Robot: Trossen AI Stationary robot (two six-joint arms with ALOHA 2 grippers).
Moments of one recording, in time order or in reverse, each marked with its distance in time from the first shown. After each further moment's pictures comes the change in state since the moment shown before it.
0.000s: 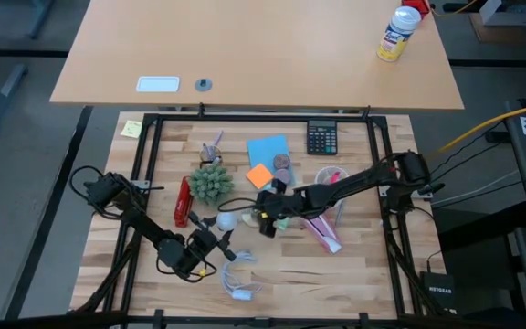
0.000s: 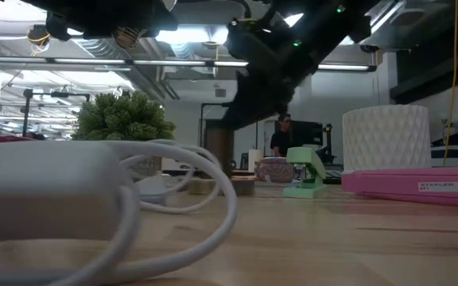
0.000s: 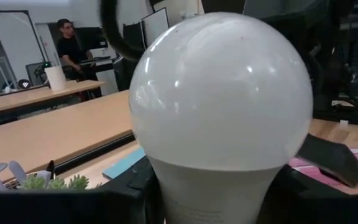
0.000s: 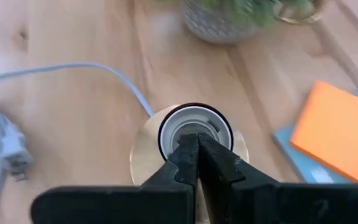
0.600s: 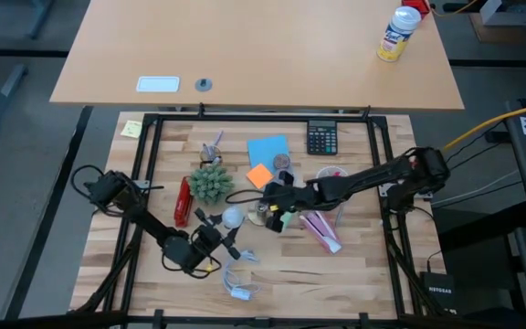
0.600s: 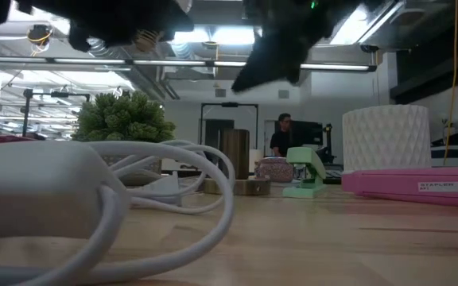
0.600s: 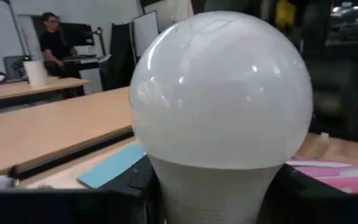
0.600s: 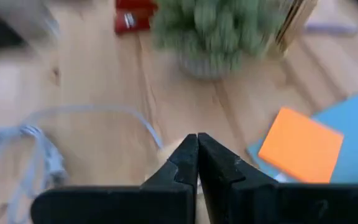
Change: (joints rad) left arm 0.058 0.000 0.000 -0.078 0.117 -0.155; right arm 0.000 -0.177 -0.002 -0.070 0.009 -0.017
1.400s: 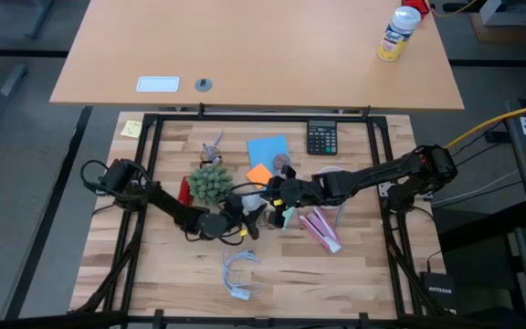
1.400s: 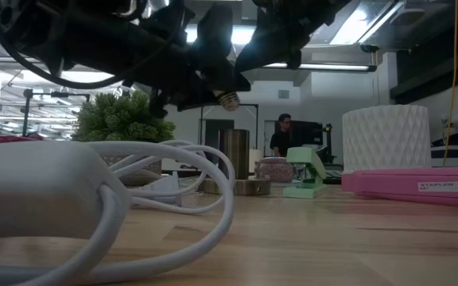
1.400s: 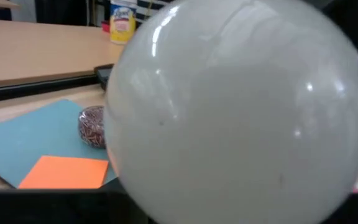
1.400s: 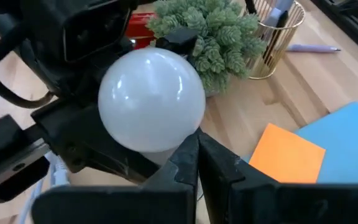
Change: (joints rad) left arm 0.306 0.000 -0.001 -0.374 0.505 -0.603; right arm -0.001 -0.054 0.002 0.001 -0.002 -0.011
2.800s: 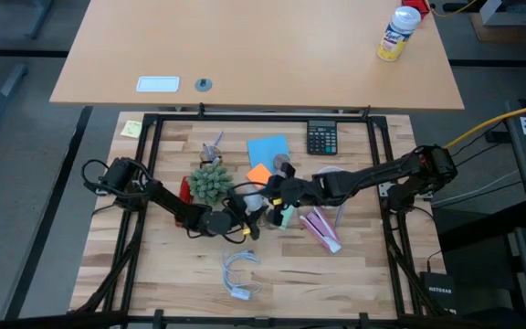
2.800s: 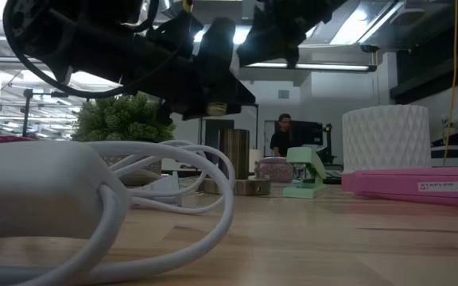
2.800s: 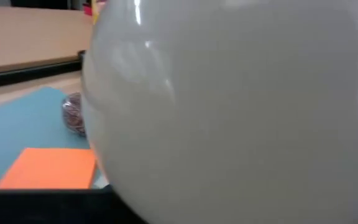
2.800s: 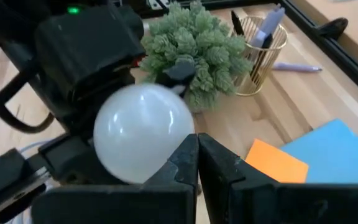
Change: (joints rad) left arm 0.032 0.000 0.001 -0.073 0.102 -0.022; right arm 0.000 0.000 0.001 0.045 0.048 -0.045
